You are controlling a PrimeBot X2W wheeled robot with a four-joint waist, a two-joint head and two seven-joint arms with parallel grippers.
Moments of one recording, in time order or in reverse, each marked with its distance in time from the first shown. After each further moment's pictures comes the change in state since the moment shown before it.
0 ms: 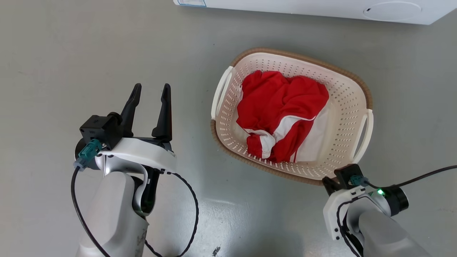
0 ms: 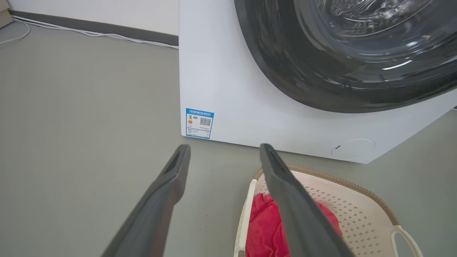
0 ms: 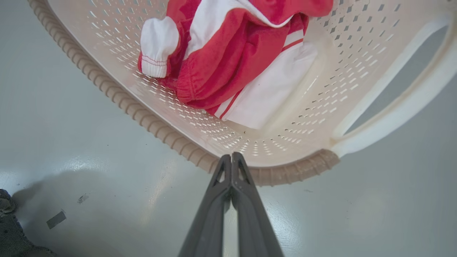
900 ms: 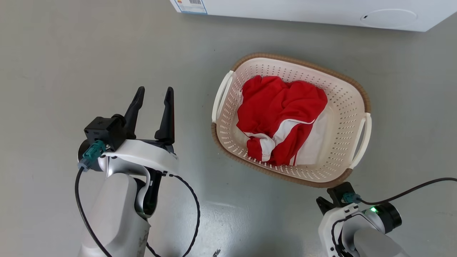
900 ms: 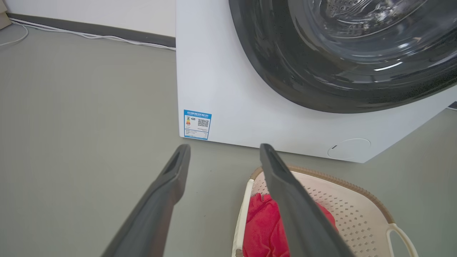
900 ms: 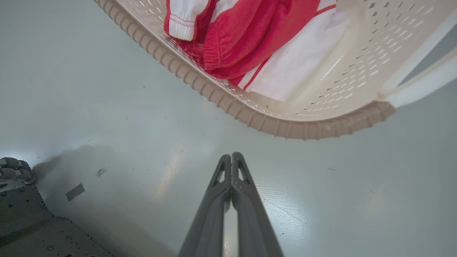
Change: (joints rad) left arm 0.002 0.000 -0.012 0.019 0.000 0.000 0.000; right arm 0.056 0.010 0.135 0.009 0.108 0.000 0.003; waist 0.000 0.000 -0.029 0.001
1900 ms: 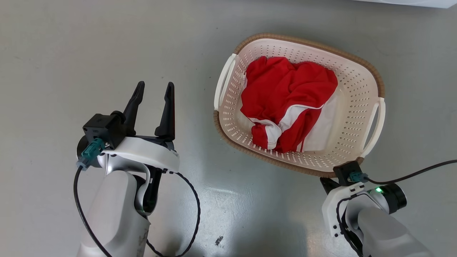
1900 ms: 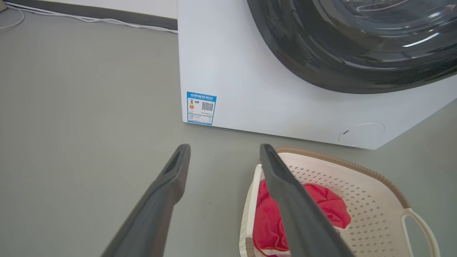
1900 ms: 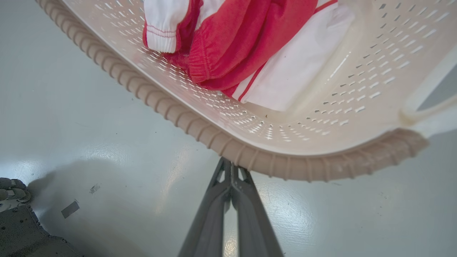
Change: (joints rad) left arm -0.003 0.000 -0.003 -0.030 0.009 0.000 0.000; right arm -0.083 -0.018 0.013 0.007 0.062 0.000 0.007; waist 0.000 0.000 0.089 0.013
